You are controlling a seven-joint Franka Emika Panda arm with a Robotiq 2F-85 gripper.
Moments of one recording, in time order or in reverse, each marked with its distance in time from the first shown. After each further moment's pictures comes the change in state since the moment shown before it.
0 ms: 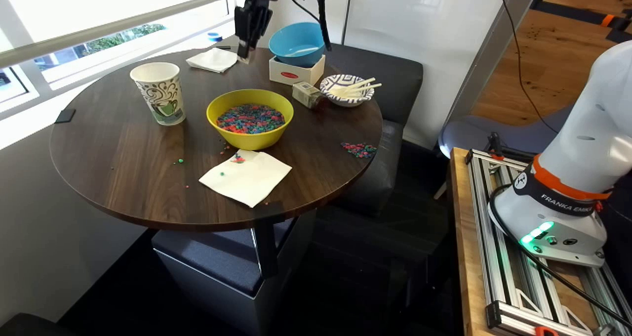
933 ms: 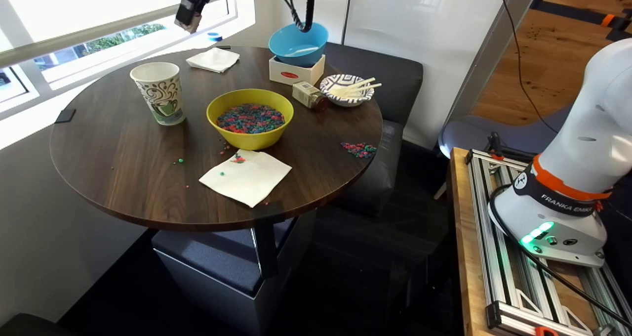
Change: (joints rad) arm 0.101 -0.096 0.086 -0.024 0.109 0.182 -0.136
